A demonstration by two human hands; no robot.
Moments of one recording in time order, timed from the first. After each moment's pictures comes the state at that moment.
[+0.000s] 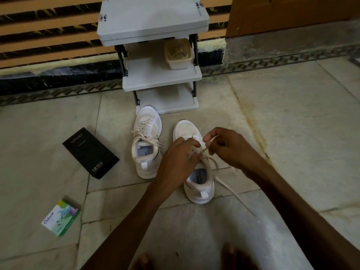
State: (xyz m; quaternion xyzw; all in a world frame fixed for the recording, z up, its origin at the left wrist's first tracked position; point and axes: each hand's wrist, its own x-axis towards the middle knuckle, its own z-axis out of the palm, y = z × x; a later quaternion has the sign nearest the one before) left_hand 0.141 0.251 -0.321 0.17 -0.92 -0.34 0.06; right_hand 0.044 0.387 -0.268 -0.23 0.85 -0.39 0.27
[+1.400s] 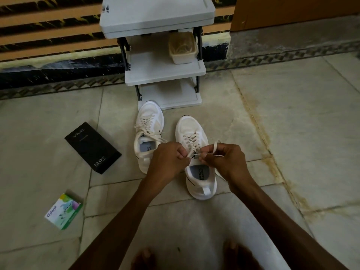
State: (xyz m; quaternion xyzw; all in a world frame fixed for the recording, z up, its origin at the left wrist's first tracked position) left_hand 0.156 0.233 -0.315 0.31 -0.88 -0.36 -0.03; right_hand 0.082 0.384 -0.318 -0.07 0.78 -0.56 0.26
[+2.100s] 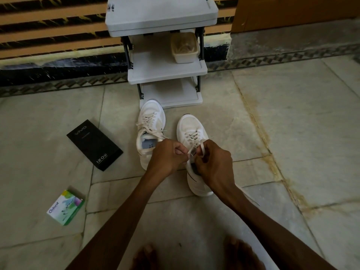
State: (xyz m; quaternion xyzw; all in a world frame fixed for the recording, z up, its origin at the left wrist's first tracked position) left_hand 0.164 0.227 -0.316 0.30 -0.84 -0.45 -0.01; right_hand 0.112 0.362 -0.331 -0.22 0.89 -0.40 0.05
